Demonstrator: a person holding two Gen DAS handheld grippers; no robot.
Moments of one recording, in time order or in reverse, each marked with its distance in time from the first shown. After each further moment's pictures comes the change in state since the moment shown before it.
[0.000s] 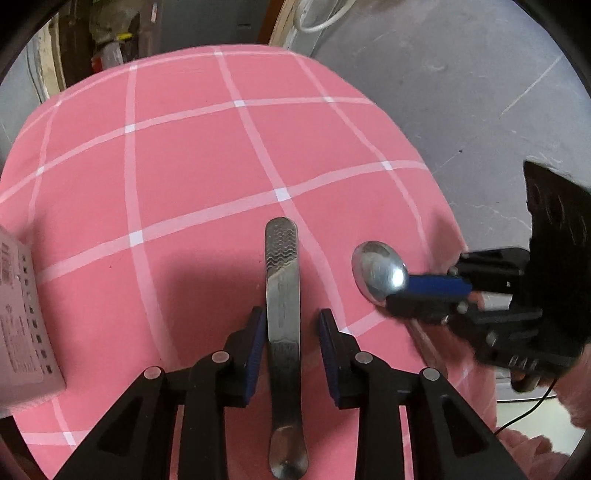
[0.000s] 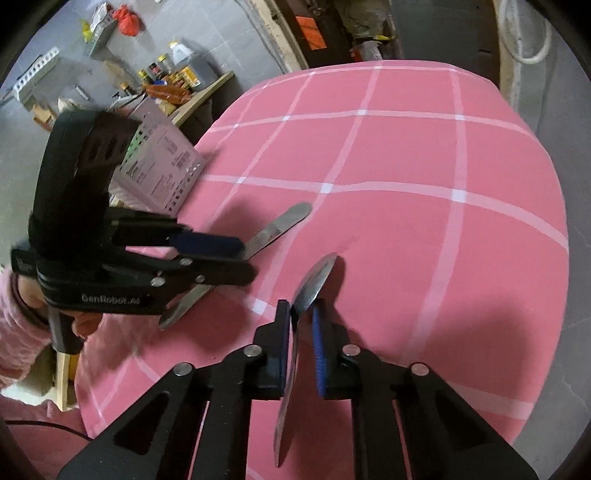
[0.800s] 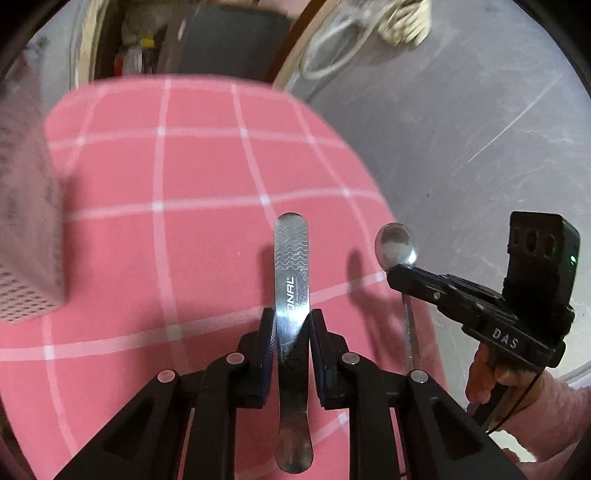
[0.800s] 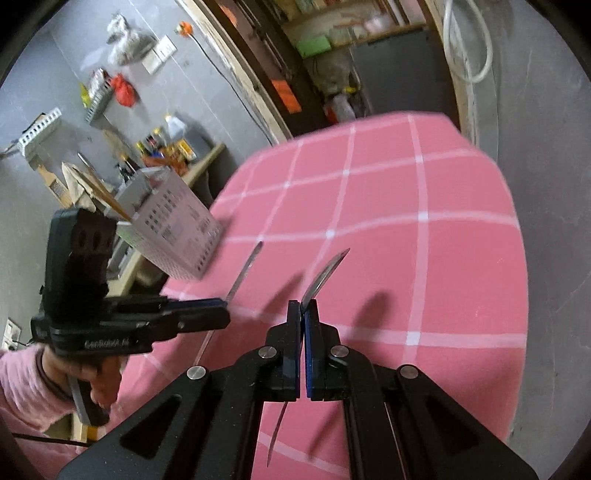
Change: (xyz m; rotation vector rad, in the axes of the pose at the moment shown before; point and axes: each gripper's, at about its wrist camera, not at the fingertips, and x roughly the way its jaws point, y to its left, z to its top) left arm -0.066 -0.003 -0.064 -0.102 -0.227 -0.118; right arm -0.065 0.014 -0.032 0.144 -0.300 -0.014
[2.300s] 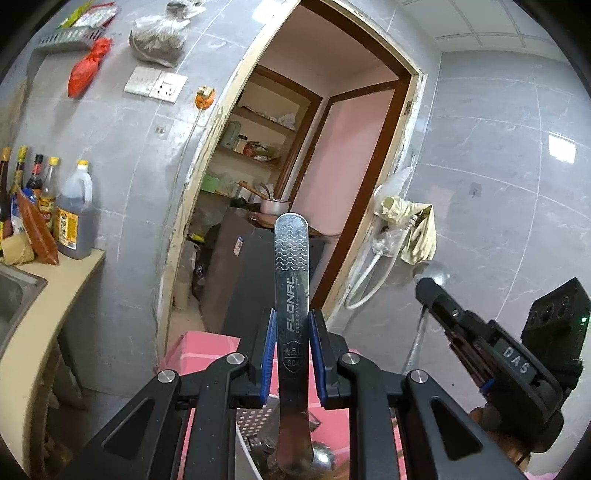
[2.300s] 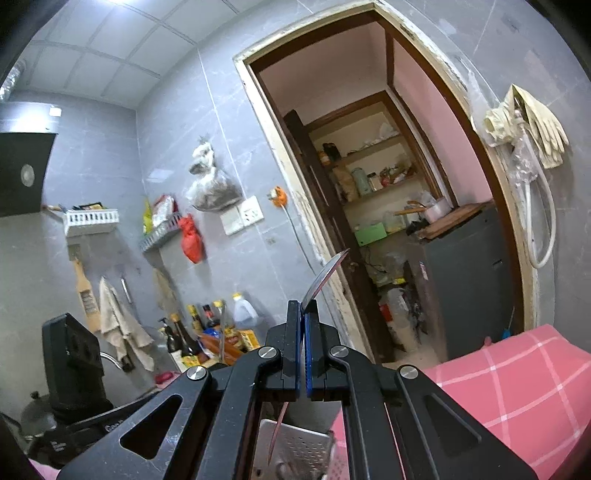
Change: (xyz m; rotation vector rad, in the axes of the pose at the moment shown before) left arm -0.195 0.115 0.081 0.033 -0.792 0.093; right arm 0.007 0.225 0.133 -0.114 -0.757 0.086
